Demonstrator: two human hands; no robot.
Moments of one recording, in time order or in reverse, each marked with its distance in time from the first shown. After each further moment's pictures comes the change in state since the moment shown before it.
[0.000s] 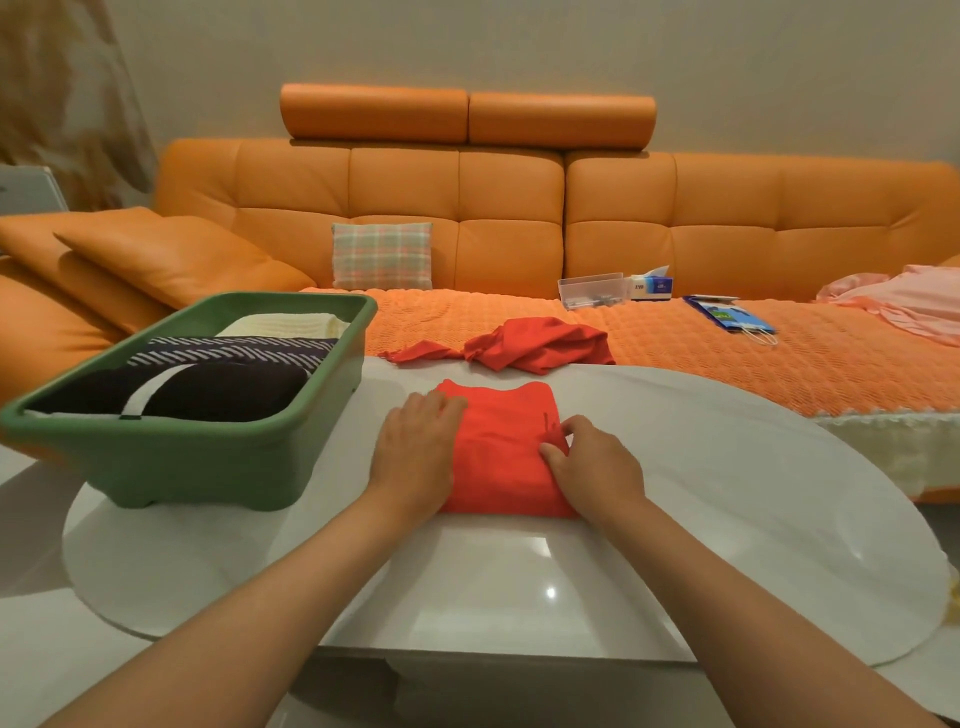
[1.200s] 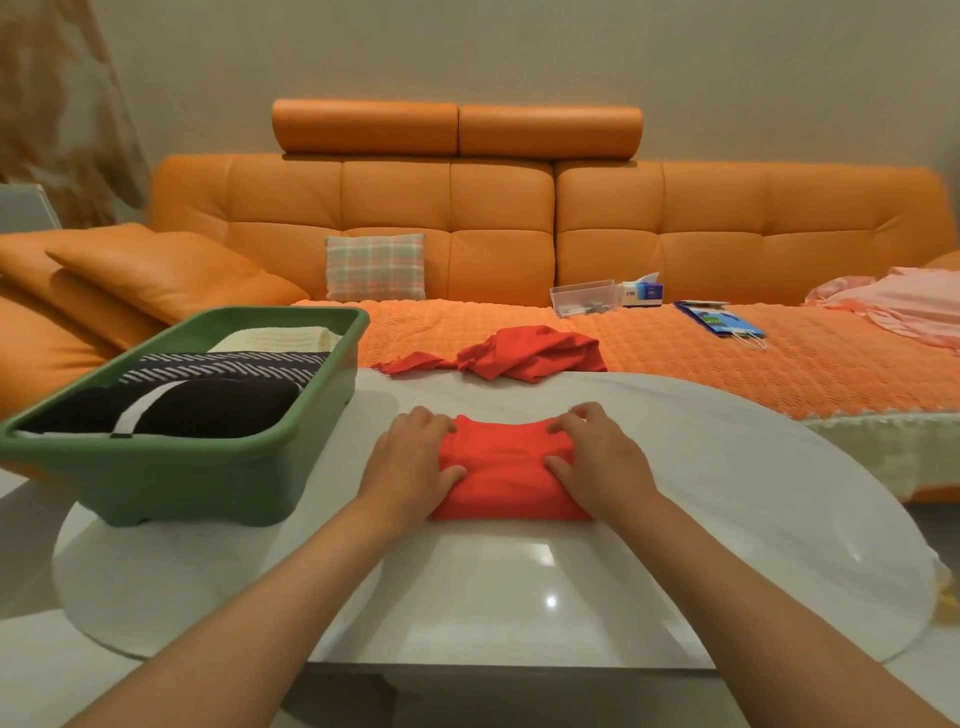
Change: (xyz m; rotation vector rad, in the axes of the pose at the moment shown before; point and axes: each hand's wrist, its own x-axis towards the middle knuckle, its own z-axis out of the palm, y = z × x) left_hand 0.004 -0.006 -0.004 -0.276 -0.197 -0.124; right_hand 0.007 0.017 -0.019 -0.102 0.069 -0.290
